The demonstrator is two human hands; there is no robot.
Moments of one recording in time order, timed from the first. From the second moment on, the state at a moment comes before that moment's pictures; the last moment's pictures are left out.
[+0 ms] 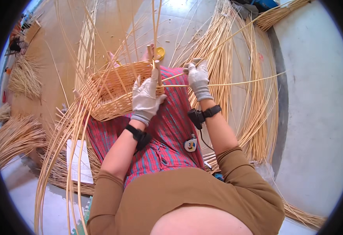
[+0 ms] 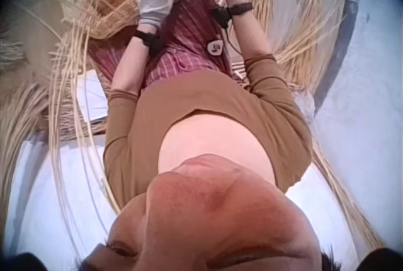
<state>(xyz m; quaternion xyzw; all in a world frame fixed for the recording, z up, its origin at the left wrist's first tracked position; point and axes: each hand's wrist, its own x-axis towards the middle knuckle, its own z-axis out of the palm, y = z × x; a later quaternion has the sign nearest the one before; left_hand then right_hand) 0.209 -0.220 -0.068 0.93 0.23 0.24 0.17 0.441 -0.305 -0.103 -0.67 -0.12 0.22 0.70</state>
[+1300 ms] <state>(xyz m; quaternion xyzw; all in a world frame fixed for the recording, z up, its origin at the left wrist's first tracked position) 0.056 -0.179 -0.063 0.60 0.52 0.22 0.57 0.333 -0.263 -0.065 -0.79 -0.34 -0.15 0.49</state>
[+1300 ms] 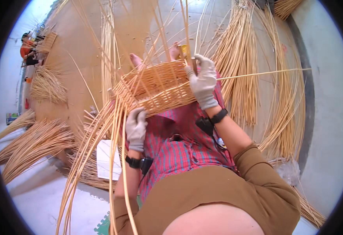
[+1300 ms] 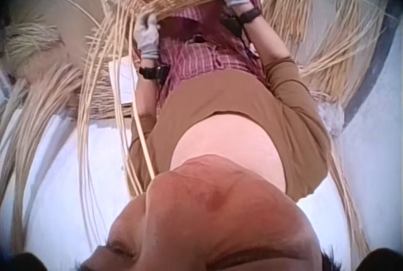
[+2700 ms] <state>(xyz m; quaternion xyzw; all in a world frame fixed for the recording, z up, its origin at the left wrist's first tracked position) -0.008 -0.113 -0.124 0.90 0.40 0.09 0.12 0.204 -0.161 -0.021 -0.42 -0.47 0.13 0.77</state>
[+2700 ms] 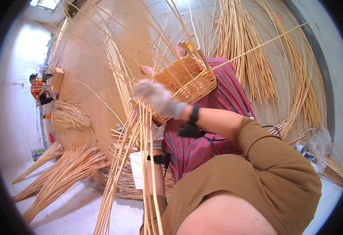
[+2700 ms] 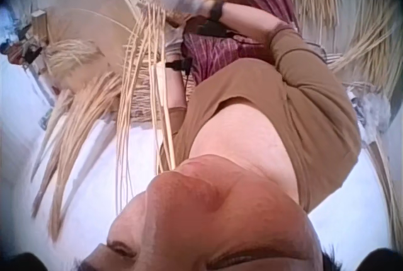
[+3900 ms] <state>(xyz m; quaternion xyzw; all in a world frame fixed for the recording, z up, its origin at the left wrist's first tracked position) 0.094 -0.115 -0.136 0.59 0.53 0.24 0.57 0.258 -0.262 -0.113 -0.39 -0.14 0.28 0.87</state>
